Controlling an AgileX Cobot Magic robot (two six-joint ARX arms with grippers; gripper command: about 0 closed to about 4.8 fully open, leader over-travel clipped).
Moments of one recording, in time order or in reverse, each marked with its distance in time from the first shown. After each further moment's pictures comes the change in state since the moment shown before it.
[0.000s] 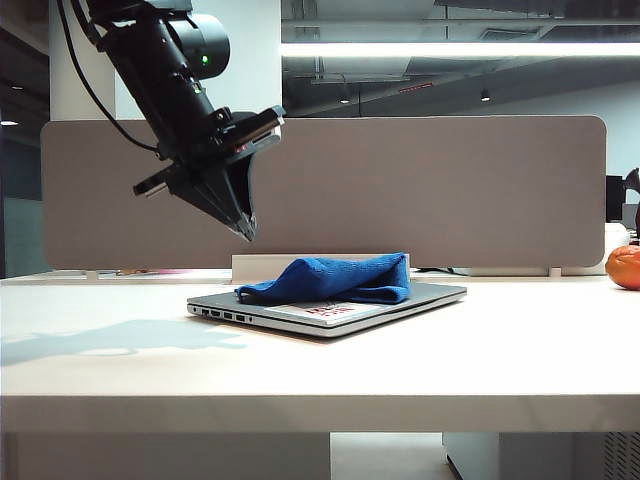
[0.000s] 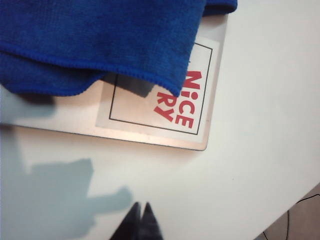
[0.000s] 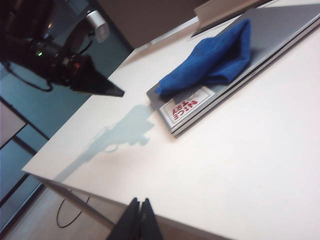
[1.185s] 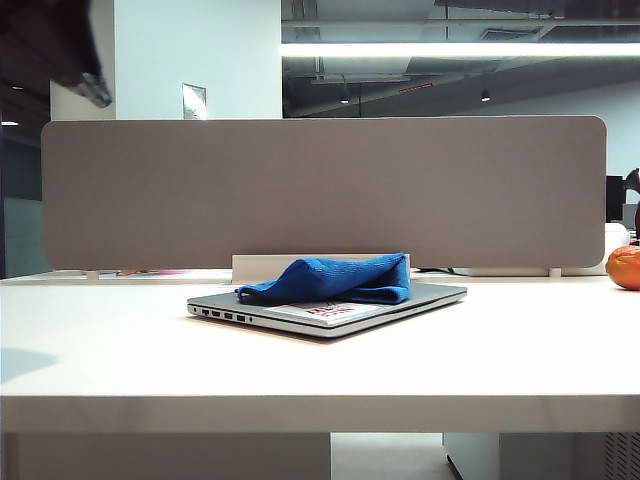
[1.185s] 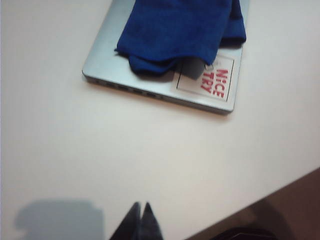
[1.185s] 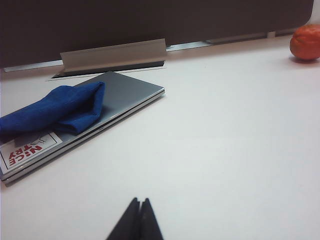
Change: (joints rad) left arm 0.001 -0.797 -0.534 0.124 -0.270 0.024; right arm 0.000 0.000 0.000 0.015 0.504 -0.380
